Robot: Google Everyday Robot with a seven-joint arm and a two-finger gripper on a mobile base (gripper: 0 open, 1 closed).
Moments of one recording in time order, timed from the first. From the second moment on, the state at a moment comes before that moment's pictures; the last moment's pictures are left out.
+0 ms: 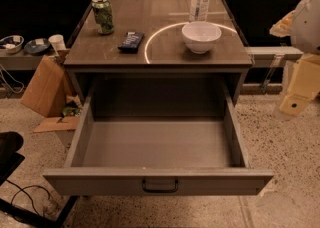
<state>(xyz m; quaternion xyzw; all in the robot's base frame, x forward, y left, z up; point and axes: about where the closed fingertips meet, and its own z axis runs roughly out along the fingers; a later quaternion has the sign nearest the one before) 0.438 -0.217 0.977 -0.60 0.78 -0.03 0.16</state>
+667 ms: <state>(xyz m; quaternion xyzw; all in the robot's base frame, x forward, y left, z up) 0.444 -0.208 0.978 -0.62 0.77 -0.04 0.17</state>
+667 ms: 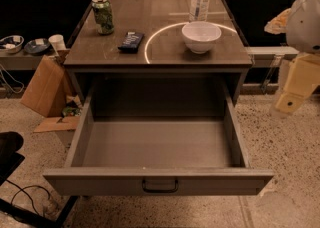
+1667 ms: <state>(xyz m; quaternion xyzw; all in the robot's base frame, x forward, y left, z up) 0.565 -0.103 0.981 -0.64 0.69 -0.02 0.34</state>
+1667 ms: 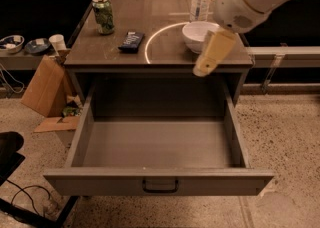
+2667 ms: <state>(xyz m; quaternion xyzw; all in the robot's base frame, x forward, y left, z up) 0.598 -0.064 0.992 -0.57 0.74 -0.02 0.35</state>
